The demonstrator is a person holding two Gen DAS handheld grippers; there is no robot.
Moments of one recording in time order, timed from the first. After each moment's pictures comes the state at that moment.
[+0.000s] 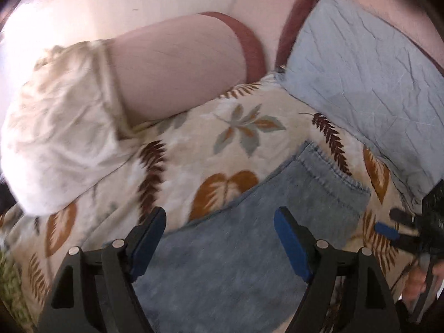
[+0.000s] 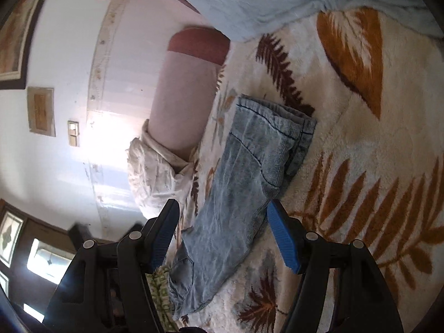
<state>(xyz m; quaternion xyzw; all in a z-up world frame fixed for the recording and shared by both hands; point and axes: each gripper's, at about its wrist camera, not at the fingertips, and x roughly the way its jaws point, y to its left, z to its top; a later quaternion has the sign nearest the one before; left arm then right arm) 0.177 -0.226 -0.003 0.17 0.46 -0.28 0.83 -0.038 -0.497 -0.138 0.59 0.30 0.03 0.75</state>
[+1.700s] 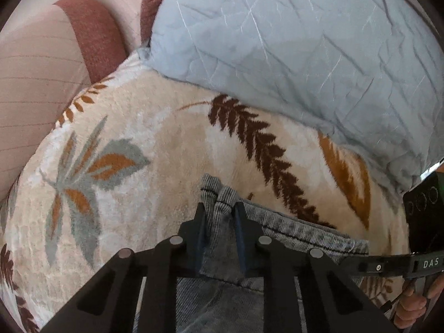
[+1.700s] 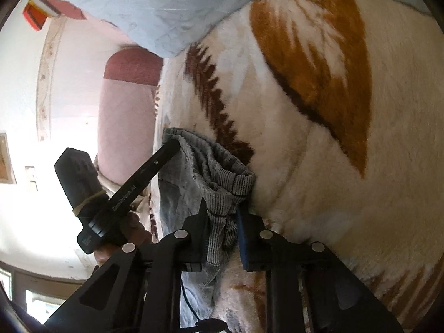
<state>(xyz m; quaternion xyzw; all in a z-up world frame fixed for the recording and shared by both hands) 0.210 -0.412 -0.096 0.20 0.47 -0.51 0.70 -0.017 -0.540 -0.179 0.63 0.33 -0.07 0.71</state>
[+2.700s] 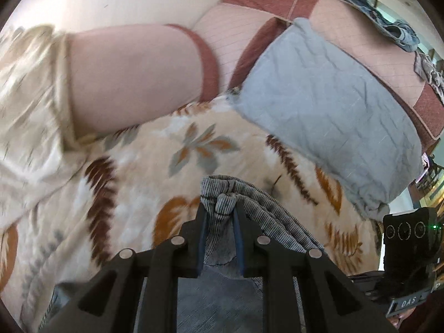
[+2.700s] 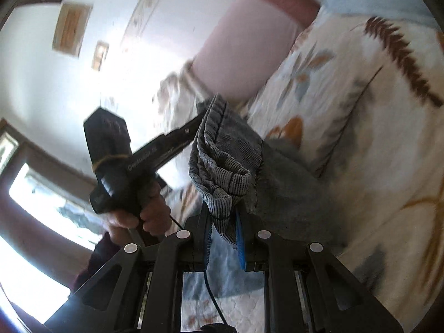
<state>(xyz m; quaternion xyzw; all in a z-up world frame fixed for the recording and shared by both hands) 0.212 -0.184 -0.024 0.05 0.43 -0.44 0.79 0.031 -0.365 -0.091 0.46 0.34 0.15 0.81</state>
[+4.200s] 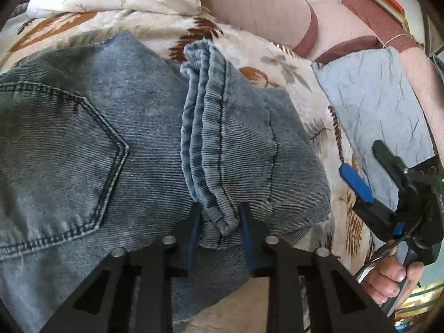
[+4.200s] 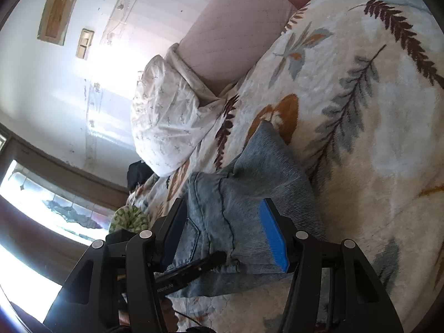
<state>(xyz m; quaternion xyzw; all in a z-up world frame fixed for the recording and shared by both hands) 0.110 -0.083 -0.109 -0.12 0.58 -0.25 0.76 0.043 -0.356 -0.103 0.45 0.37 0.13 0.80</state>
